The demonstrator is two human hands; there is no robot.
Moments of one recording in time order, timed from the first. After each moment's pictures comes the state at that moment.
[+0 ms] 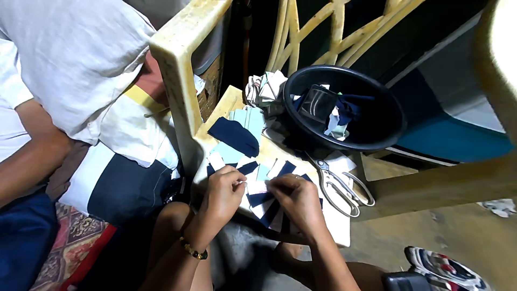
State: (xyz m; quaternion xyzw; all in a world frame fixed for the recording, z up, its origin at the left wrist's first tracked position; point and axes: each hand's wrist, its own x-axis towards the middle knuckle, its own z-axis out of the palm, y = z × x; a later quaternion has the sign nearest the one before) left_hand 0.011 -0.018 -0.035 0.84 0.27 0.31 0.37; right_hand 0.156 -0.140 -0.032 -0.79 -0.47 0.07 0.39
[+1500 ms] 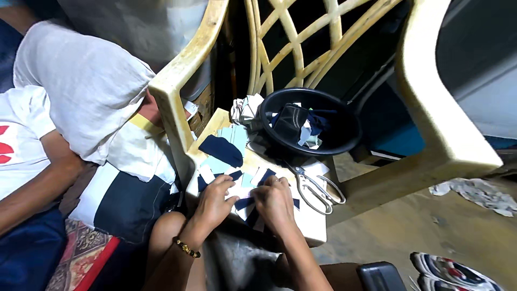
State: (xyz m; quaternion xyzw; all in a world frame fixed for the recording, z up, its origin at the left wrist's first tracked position) left_hand 0.015 -0.022 -0.025 0.89 0.26 0.17 0.33; right_hand 0.144 -0.138 -0.024 -0.83 -0.46 0.01 0.30
